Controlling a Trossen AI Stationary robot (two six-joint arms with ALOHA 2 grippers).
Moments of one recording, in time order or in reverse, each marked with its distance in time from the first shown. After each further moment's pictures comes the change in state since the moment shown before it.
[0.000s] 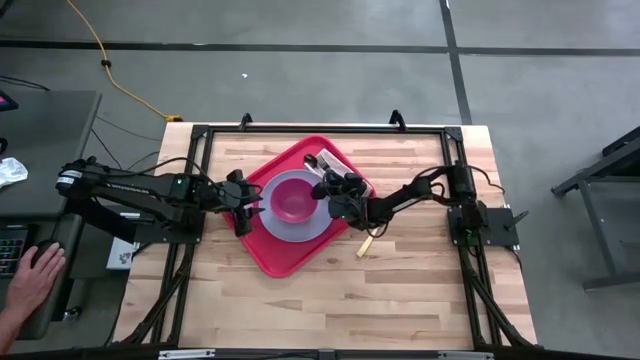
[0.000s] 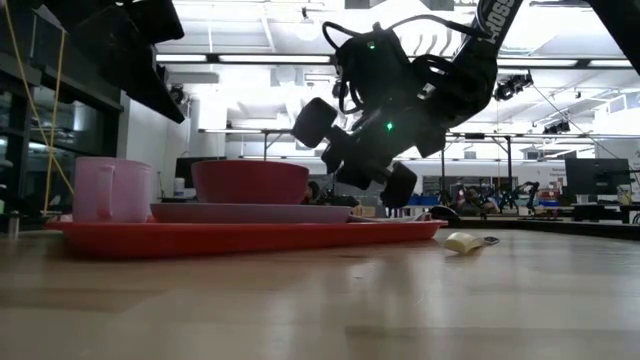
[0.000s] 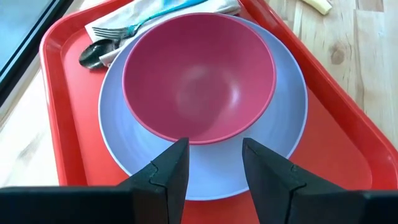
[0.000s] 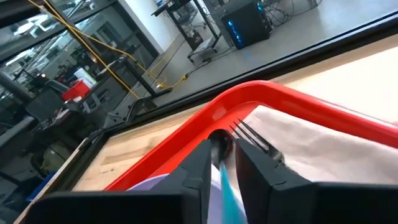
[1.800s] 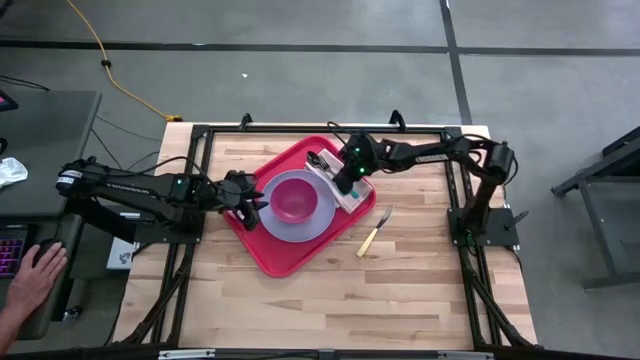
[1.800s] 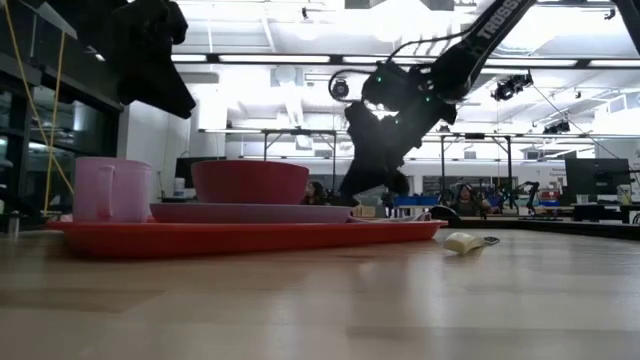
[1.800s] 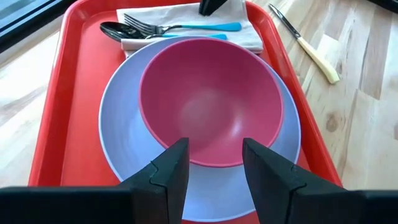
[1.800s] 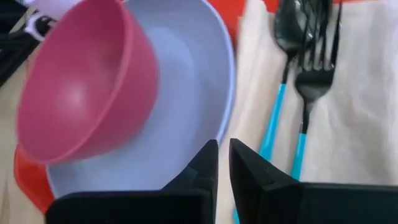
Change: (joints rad) left arm 0.000 0.000 0.000 0.055 -0.068 -0.340; right arm -0.451 -0.286 0.000 -0.660 -1.436 -0.646
